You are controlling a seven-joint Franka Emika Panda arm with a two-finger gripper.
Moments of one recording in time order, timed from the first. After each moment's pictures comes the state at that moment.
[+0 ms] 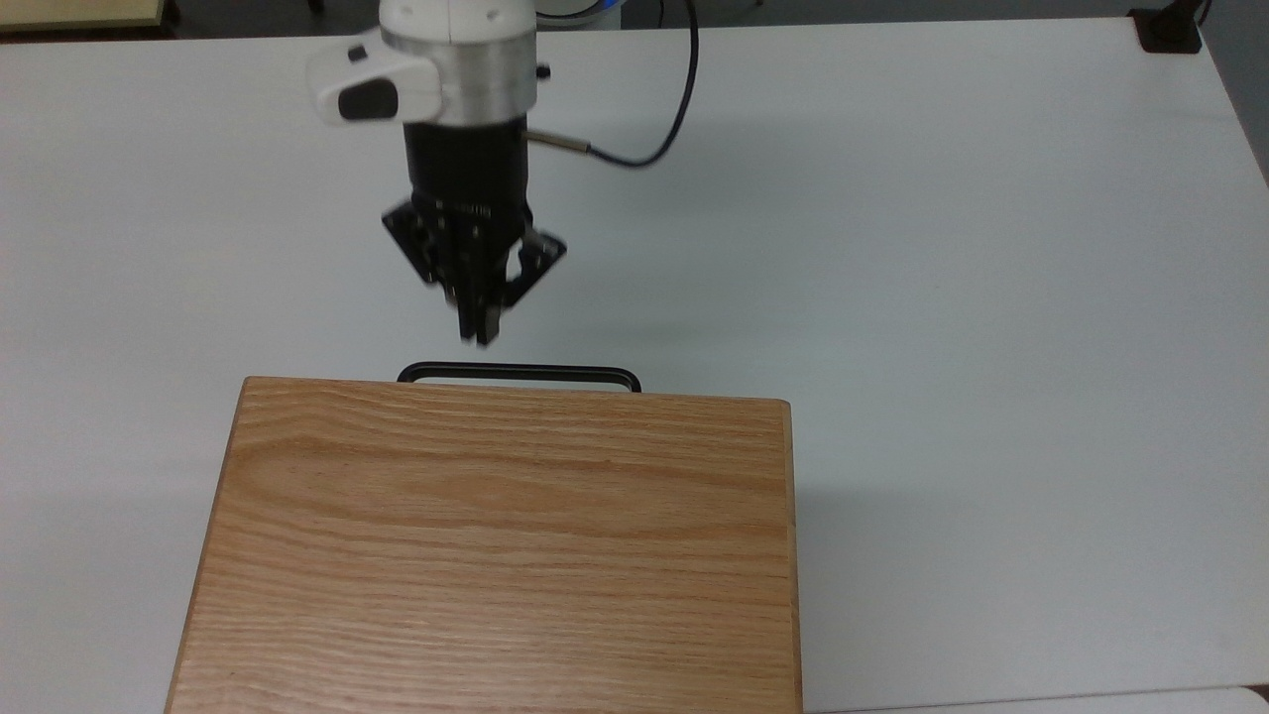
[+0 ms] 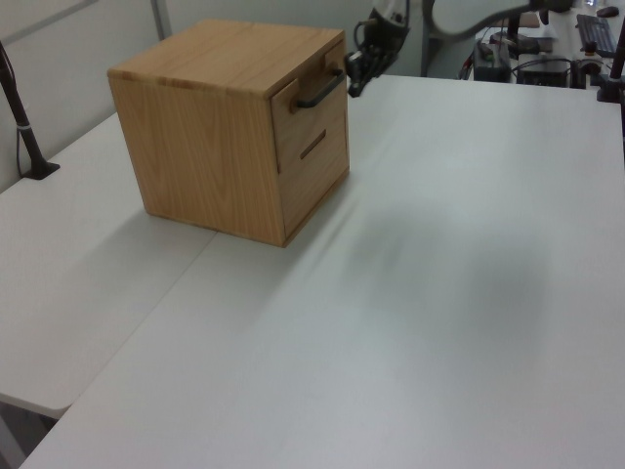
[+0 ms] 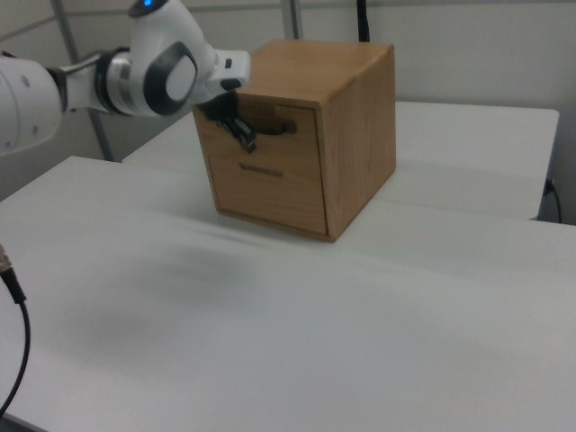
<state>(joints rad) 0.01 0.28 0.01 -1.53 -0.07 2.27 0.44</state>
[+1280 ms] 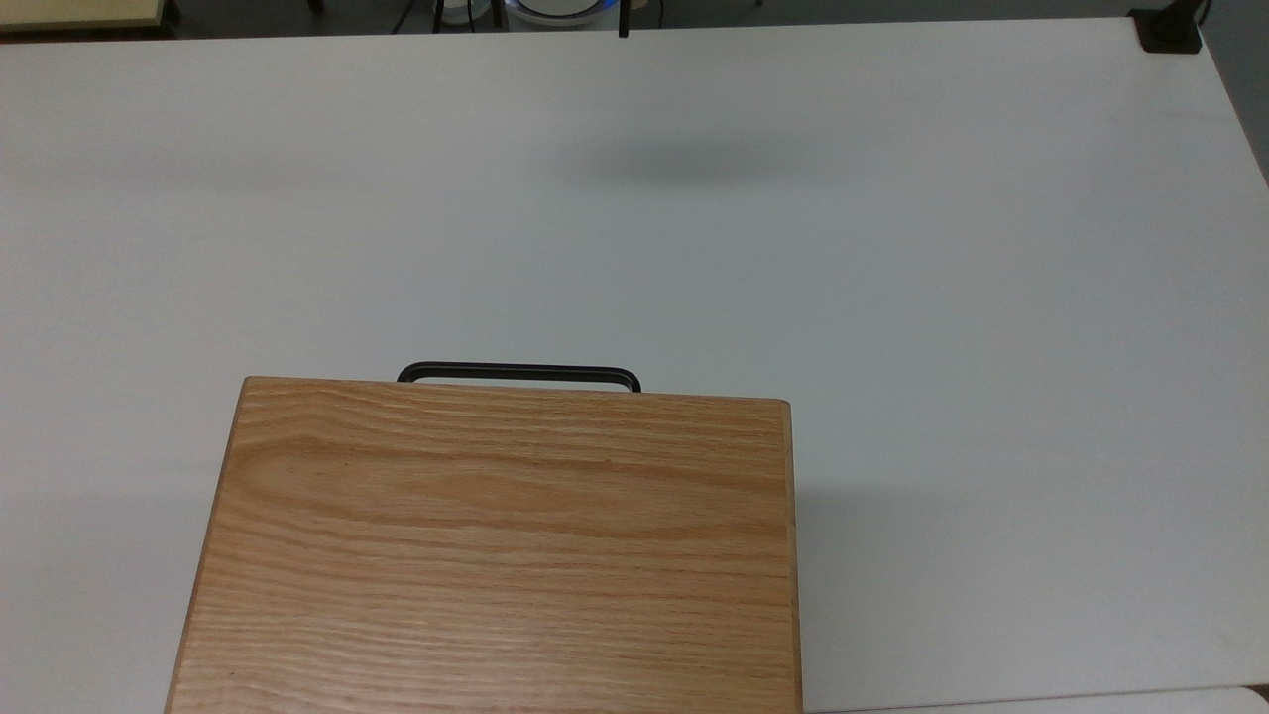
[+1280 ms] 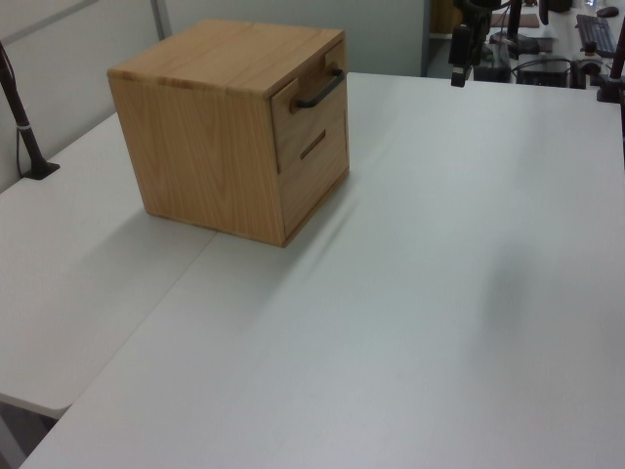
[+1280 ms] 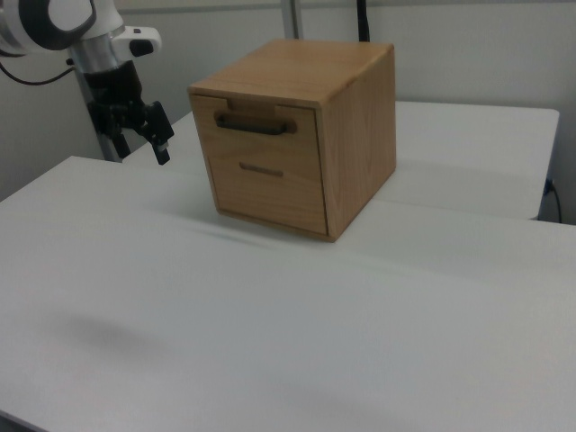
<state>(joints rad) 0.10 -0.06 0.03 -1.66 -0.05 1.66 0.13</state>
